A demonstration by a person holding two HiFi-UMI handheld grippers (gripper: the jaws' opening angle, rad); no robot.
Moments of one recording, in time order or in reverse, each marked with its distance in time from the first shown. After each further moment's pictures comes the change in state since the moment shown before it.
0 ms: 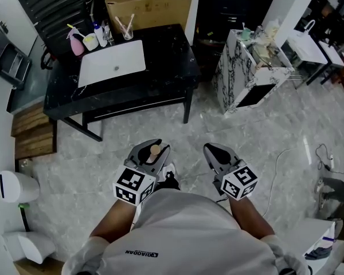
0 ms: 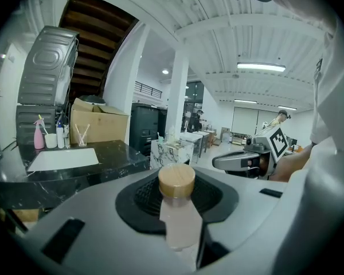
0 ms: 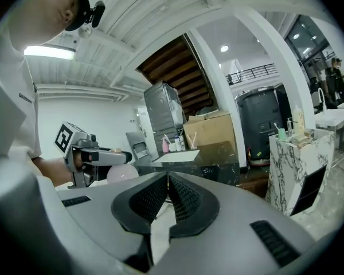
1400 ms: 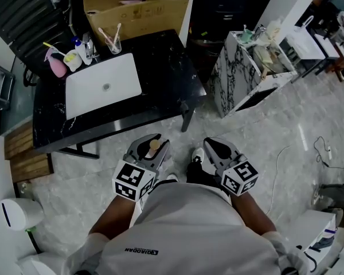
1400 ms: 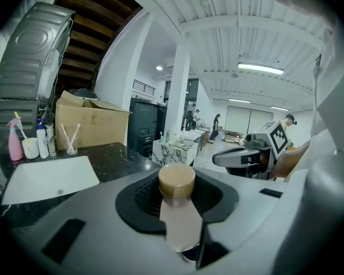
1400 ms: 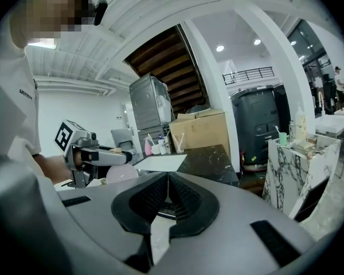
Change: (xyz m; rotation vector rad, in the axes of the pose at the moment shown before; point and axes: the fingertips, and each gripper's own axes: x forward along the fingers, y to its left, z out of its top) left arm 0.124 0.170 0.040 0.016 0.028 -0.100; right arm 0.166 -0.100 0.058 -0.001 0.024 -0.101
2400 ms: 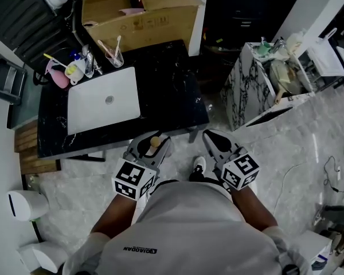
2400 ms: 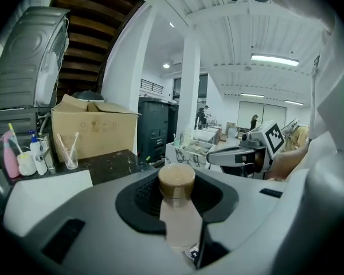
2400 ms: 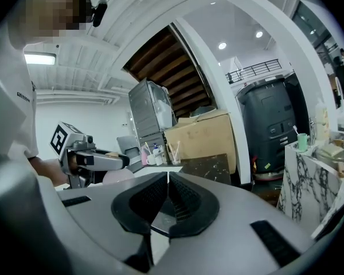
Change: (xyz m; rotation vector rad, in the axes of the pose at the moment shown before) left arm 0.126 0.074 0.063 0.009 0.030 0.114; right arm 0.102 -0.133 0.067 0.026 -0.042 0.128
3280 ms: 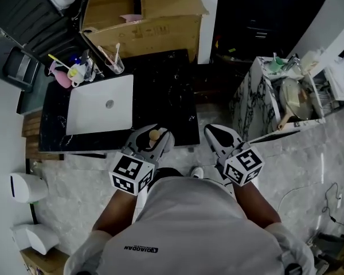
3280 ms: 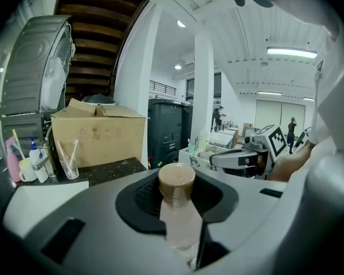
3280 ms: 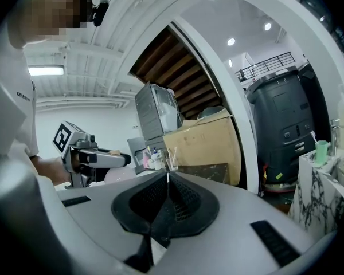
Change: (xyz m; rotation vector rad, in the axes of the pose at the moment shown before) left arm 0.105 0.020 0.051 -0.031 -0.016 0.157; right arm 0.030 -0.118 0.043 -0.032 -0.011 0.150
